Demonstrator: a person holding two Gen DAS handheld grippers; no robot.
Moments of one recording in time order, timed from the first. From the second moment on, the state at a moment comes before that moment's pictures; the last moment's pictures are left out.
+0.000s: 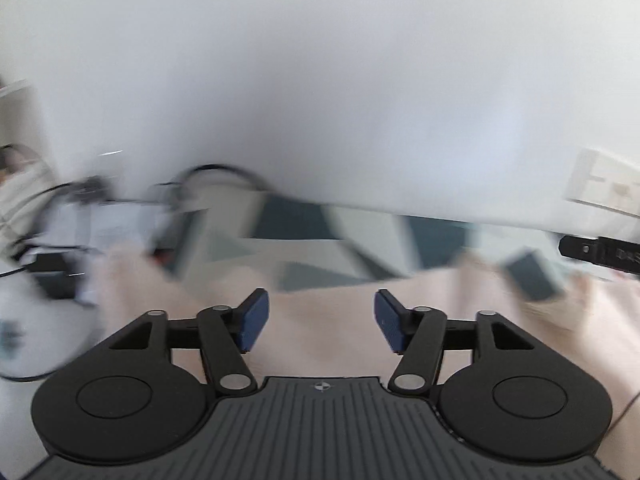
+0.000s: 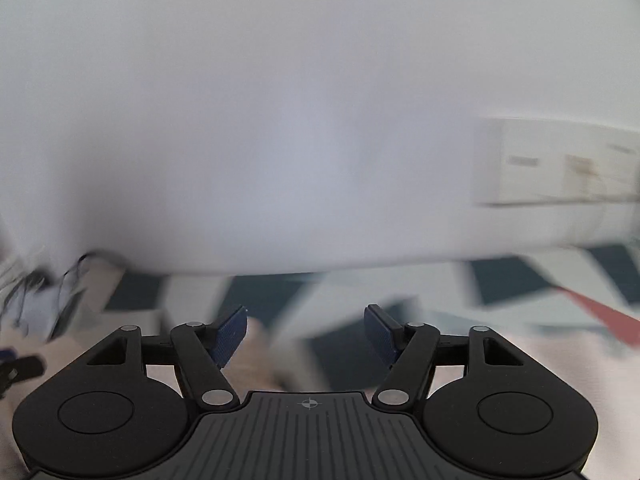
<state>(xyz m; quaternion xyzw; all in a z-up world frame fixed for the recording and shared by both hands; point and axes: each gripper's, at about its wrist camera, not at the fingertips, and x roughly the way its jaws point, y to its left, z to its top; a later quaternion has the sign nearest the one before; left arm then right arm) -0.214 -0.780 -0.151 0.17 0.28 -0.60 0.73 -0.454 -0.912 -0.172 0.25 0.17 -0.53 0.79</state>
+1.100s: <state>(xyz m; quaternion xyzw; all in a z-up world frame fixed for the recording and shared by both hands) -0.232 -0.833 -0.208 0.23 0.36 -0.57 0.70 -0.631 -0.953 -0.227 0.29 0.24 -0.71 0.59</state>
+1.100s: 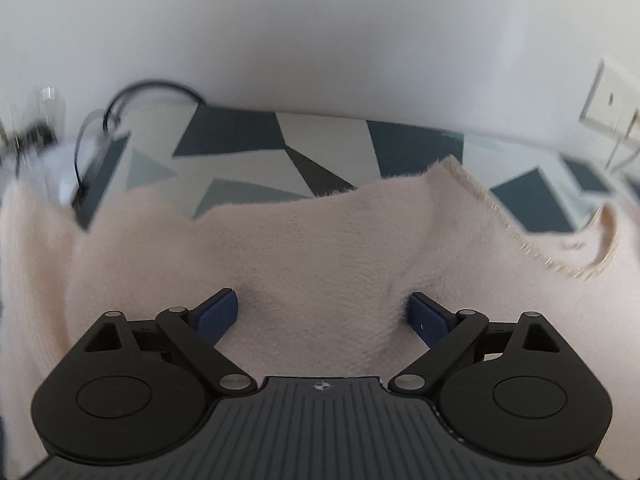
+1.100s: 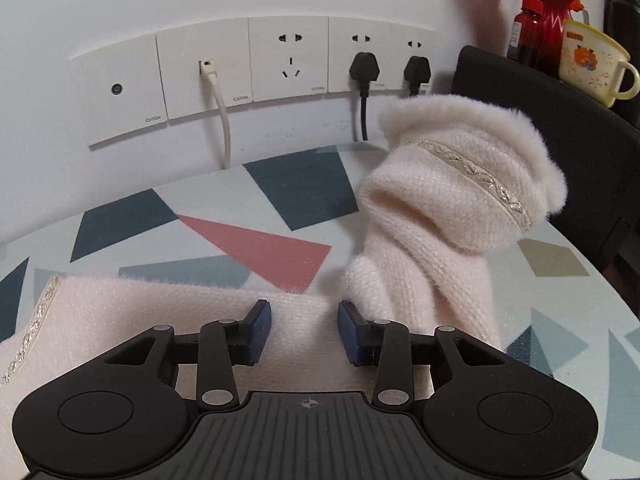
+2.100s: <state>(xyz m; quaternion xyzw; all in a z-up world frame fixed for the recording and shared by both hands) -0.272 -0.813 -0.168 0.25 0.30 -0.59 0.71 -0.689 -0.890 -0.174 0.22 0.04 -0.79 0.58</state>
